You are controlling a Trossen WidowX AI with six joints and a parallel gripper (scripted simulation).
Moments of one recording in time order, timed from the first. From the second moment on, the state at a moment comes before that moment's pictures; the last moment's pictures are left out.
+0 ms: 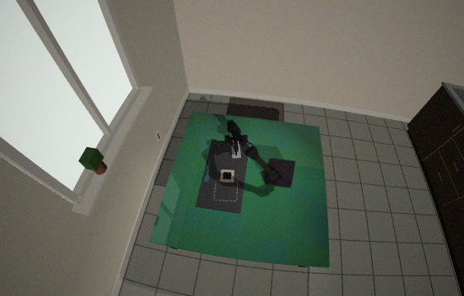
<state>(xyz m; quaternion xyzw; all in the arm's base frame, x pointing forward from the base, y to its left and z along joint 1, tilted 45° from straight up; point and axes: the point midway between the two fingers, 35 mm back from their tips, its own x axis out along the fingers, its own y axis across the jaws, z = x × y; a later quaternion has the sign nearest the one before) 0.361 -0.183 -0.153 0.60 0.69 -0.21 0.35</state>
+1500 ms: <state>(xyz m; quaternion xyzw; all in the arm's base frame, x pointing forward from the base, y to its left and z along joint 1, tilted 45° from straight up) 0.363 -0.215 -0.120 0.40 0.70 0.08 0.58</state>
